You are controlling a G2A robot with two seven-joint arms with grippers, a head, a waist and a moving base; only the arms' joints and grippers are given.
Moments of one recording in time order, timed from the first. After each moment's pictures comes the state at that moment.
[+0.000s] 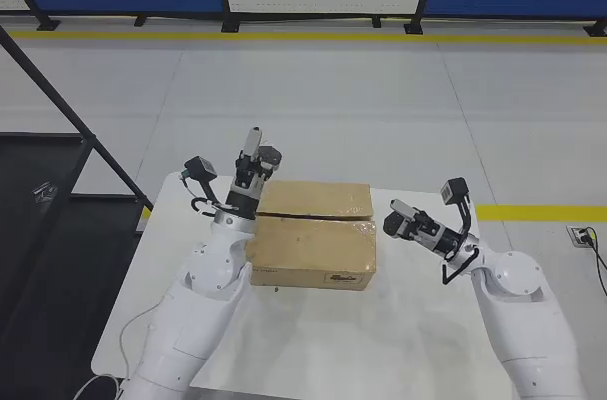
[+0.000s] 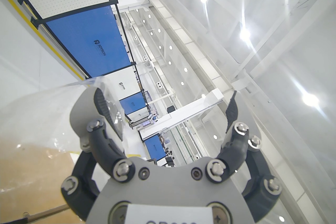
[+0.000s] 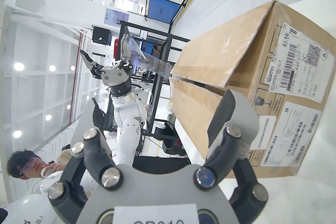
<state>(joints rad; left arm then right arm) 0.71 -1.40 -1.13 -1.27 -0.19 -0.44 0.05 -0.79 -1.24 1.45 -1.18 0.19 -0.29 0.95</state>
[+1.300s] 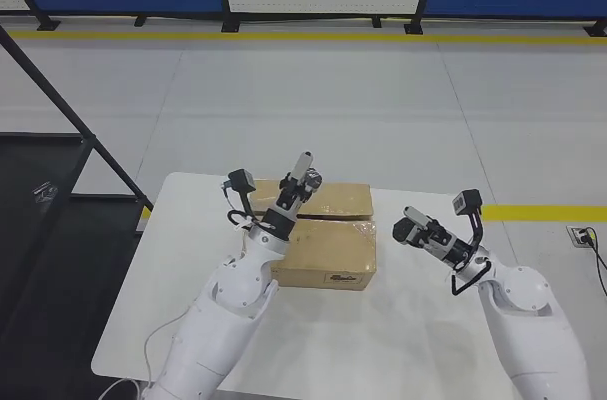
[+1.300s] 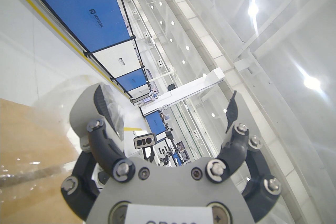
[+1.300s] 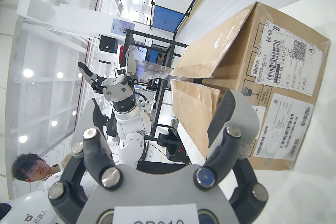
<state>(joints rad) 0.74 -1.46 -1.05 -1.28 -0.12 -0.42 -0.02 -0.87 -1.20 1.47 -1.21 0.26 -0.35 0.91</state>
